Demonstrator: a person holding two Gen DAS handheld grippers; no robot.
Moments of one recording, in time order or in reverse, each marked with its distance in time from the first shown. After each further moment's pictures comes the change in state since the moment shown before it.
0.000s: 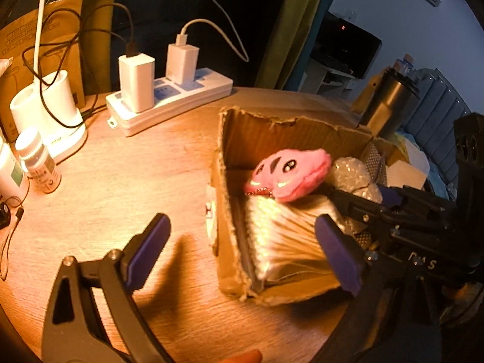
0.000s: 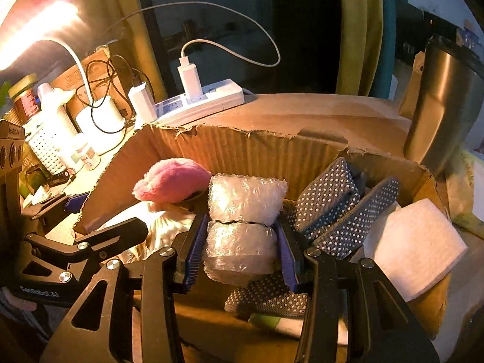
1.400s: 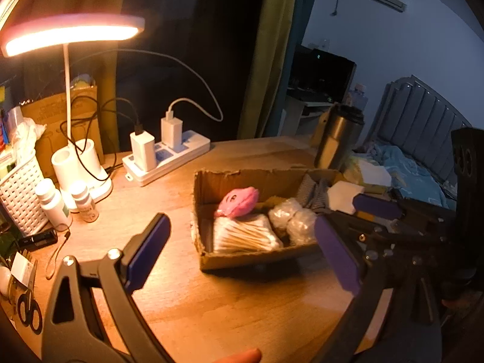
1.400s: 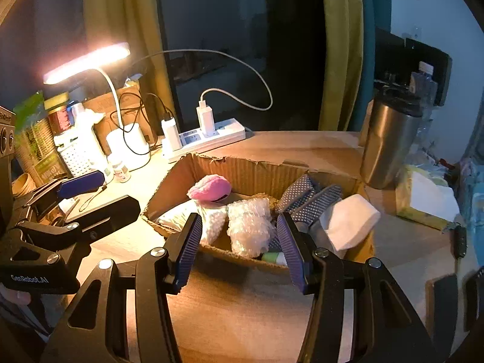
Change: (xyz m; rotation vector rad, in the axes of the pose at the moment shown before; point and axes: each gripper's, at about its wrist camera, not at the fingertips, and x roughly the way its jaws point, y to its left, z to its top) left arm -0.114 -0.045 -0.007 0.100 -0.201 -0.006; right arm -0.113 0.031 -0.022 -0.014 -0.147 -0.067
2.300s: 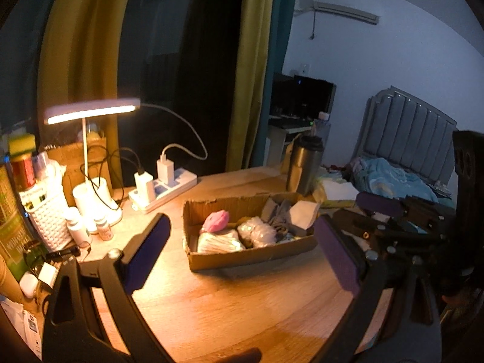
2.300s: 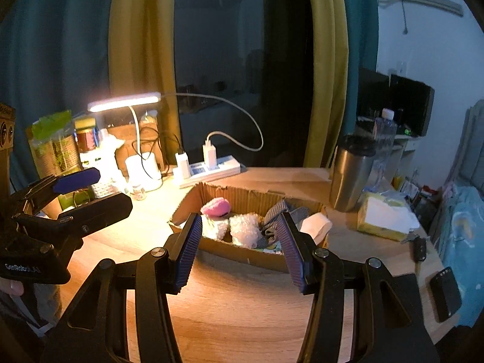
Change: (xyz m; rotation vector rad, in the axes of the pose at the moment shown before) left arm -0.102 -0.043 0.001 0.069 -0.151 -0.021; right arm -0.112 0.018 -0.011 -0.046 -0.177 -0.053
